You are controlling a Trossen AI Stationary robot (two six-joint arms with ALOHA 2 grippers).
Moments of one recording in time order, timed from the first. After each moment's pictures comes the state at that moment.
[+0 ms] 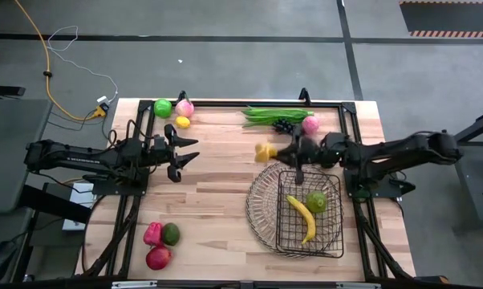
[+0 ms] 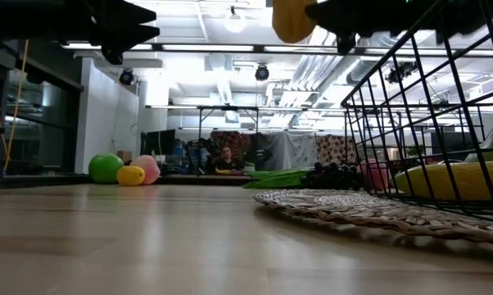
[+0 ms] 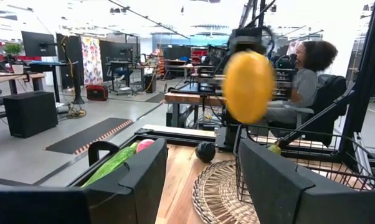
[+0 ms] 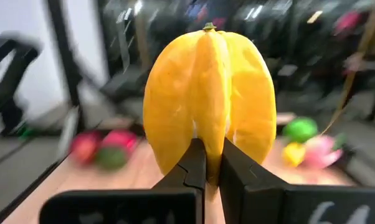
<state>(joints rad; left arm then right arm) 0.13 0.60 0.24 0.48 -0.20 0.00 0.00 1.06 0.55 0.47 -0.07 0.00</state>
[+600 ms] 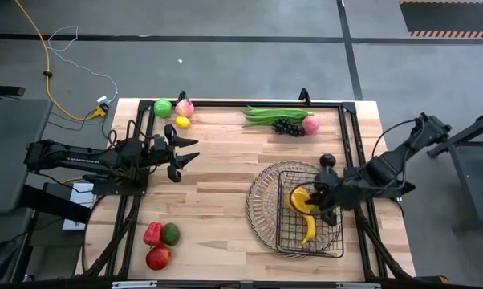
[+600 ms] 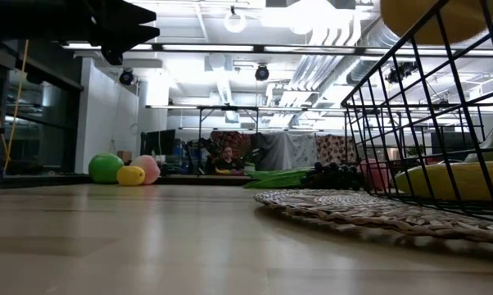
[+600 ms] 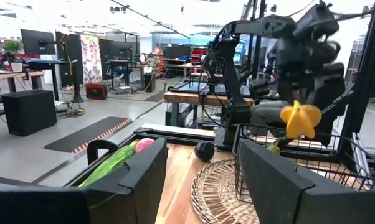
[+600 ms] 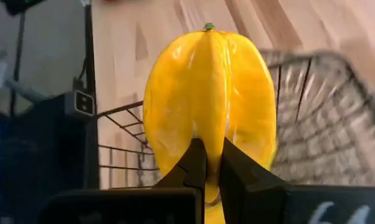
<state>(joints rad) 0.13 0.60 0.24 0.48 -0.20 -0.02 0.64 1.06 0.99 -0.82 0.32 0.90</state>
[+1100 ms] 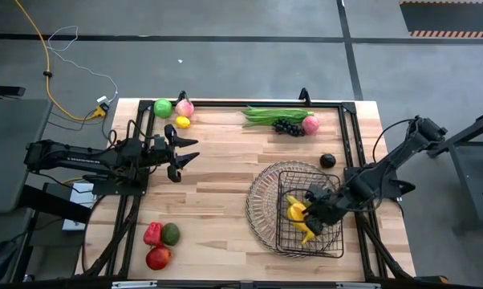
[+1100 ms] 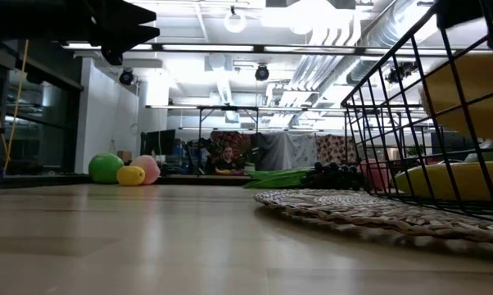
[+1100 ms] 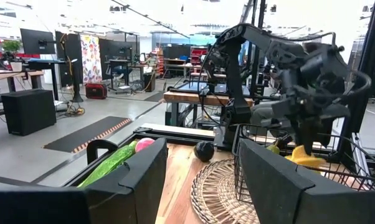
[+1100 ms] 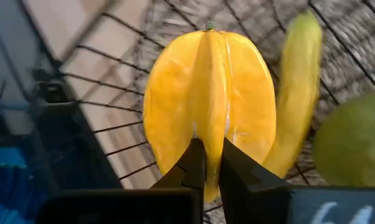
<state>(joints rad) 0.13 0.60 0.24 0.48 -0.20 -0.02 0.65 1.21 0.82 -0.64 0.15 1.34</state>
